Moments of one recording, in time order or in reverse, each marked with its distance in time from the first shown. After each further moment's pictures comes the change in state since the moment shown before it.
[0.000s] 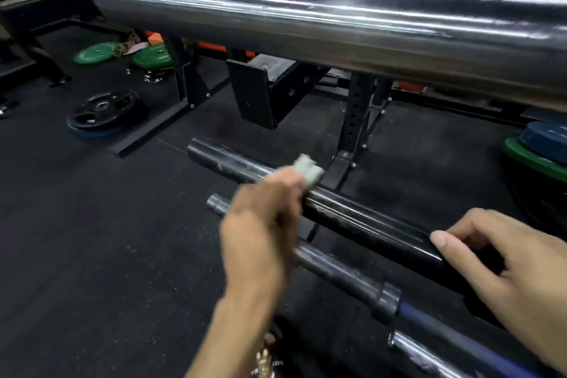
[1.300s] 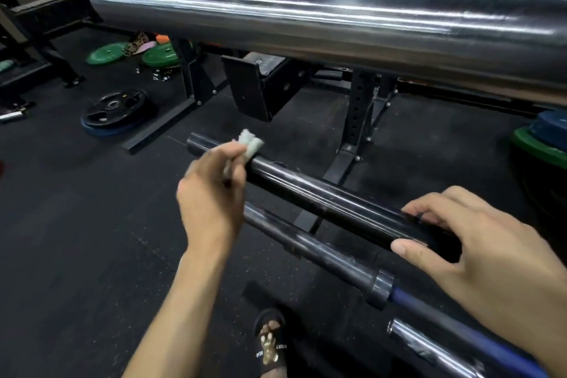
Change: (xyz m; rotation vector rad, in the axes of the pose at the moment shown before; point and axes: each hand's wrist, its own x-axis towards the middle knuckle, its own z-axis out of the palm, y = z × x) left_hand 0.035 -0.032 -0.024 0.189 -0.013 -0.105; right_hand 0.001 -0.017 -0.014 -0.058 -0.271 0.016
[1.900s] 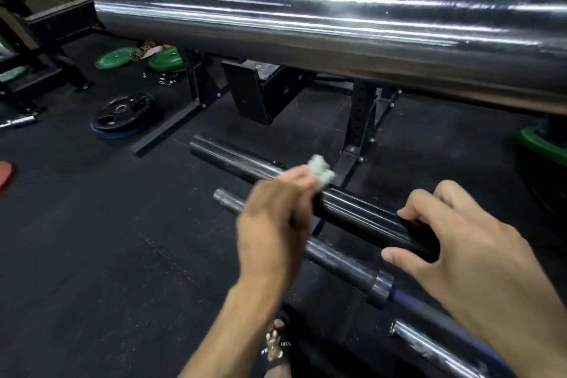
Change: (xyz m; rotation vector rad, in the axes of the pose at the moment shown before) left_hand -0.053 0.052 0.022 -0.070 -0.086 0.267; right_hand -0.003 -0.007 0.009 -0.074 0.103 -0.067
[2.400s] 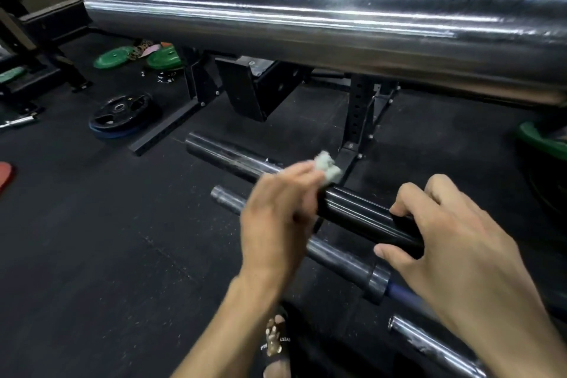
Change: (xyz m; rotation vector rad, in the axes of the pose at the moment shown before) left_hand 0.005 0.006 0.009 0.027 -0.031 0.078; right_hand -0.001 0.003 0.015 -0.082 0.140 -0.077
